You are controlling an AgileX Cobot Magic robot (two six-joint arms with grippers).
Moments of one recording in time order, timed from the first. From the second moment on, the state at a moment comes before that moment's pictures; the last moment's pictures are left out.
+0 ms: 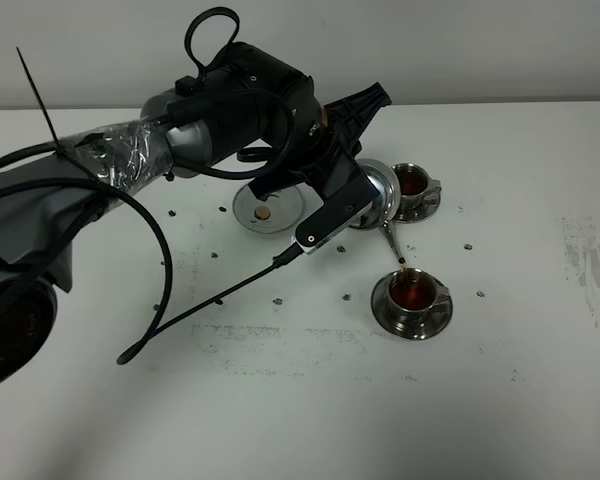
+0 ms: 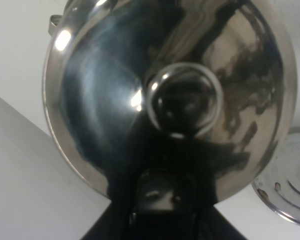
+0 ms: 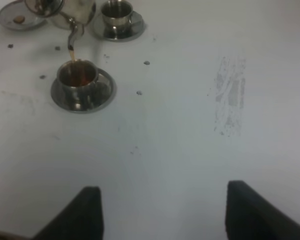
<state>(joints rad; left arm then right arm) -0.63 2.23 -1.88 0.10 0.59 1.95 -0.01 0.02 -0.52 0.09 1.12 -0.14</state>
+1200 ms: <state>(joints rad) -0.64 2.23 -1.88 0.10 0.58 1.95 -0.01 0.02 -0.52 0.09 1.12 -0.14</state>
